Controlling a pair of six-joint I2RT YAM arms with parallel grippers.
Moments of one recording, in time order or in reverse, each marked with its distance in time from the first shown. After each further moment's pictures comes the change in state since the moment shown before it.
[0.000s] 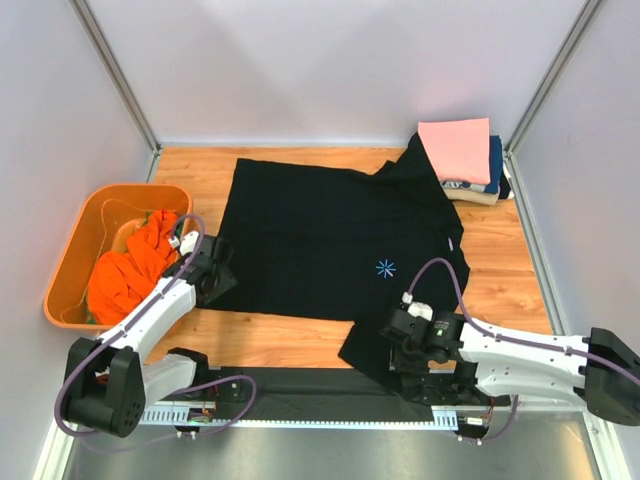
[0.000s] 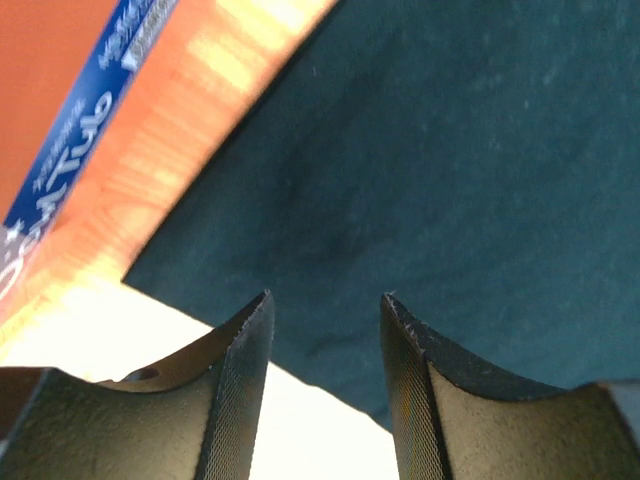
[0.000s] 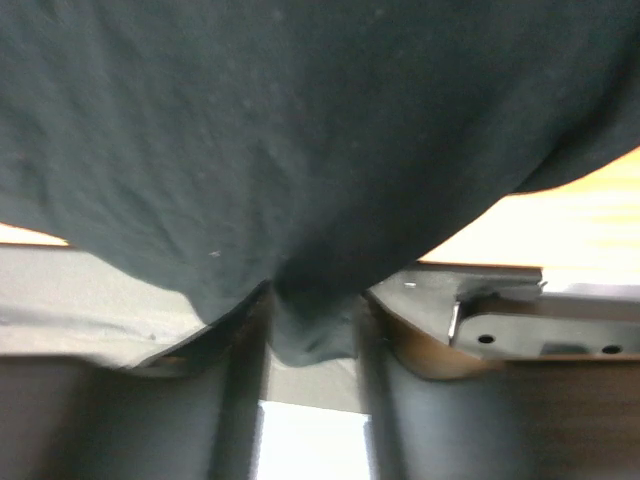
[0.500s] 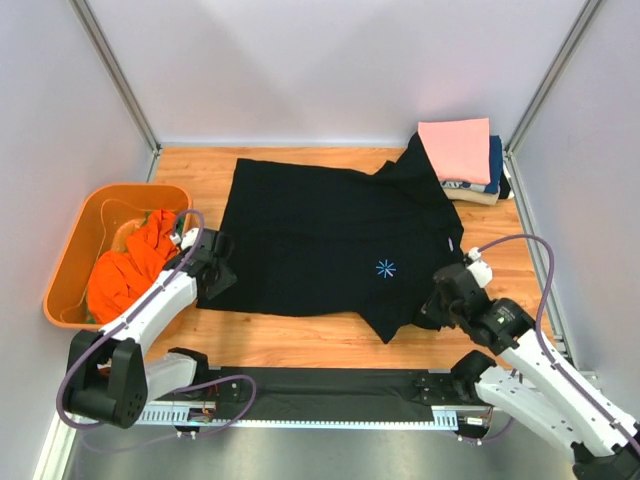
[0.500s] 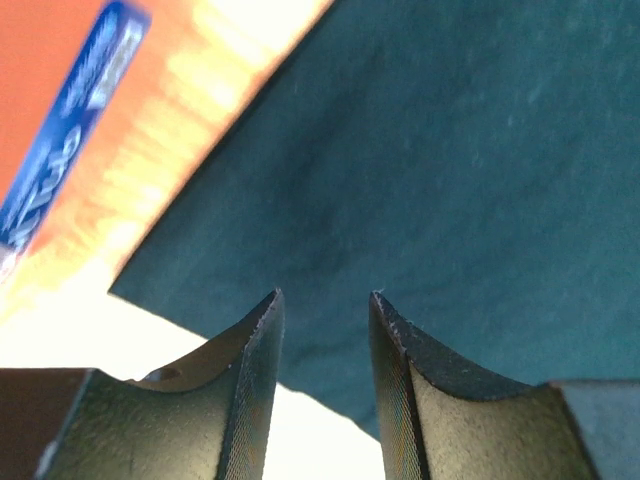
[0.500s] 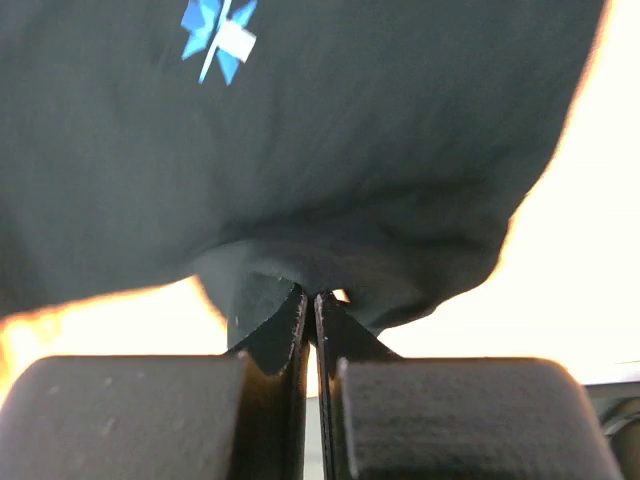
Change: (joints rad) left arm 0.004 0.059 0.060 -0.011 0.013 -0.007; right arm -0.424 -0.318 0.168 -0.100 0.225 -0.140
